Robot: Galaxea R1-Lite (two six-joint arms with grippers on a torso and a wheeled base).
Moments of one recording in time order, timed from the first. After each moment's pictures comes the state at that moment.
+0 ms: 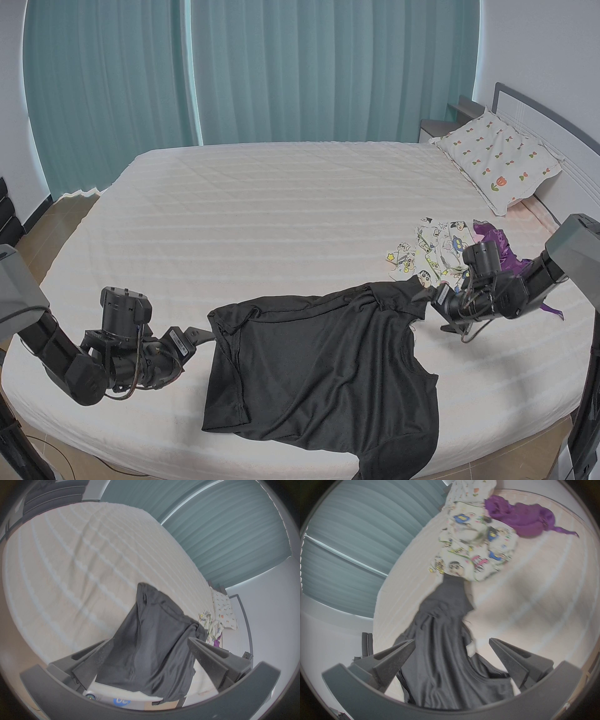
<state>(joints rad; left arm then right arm) -0.27 1.89 -0.47 -0.73 -0.09 -0.94 0.16 2.20 -1.08 -0.33 0.16 0.79</state>
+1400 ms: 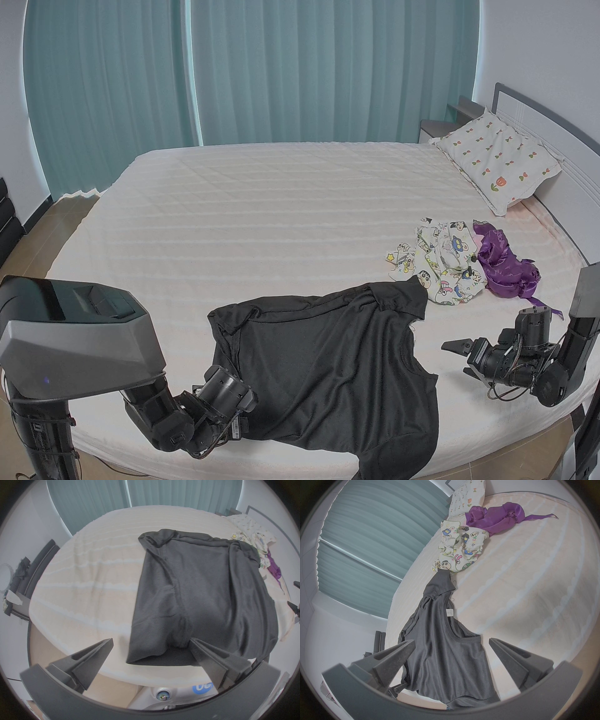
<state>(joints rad) -0.65 2.20 -0.54 -0.46 0.40 -0.68 0.09 2.08 -0.23 -1.21 0.26 0.78</state>
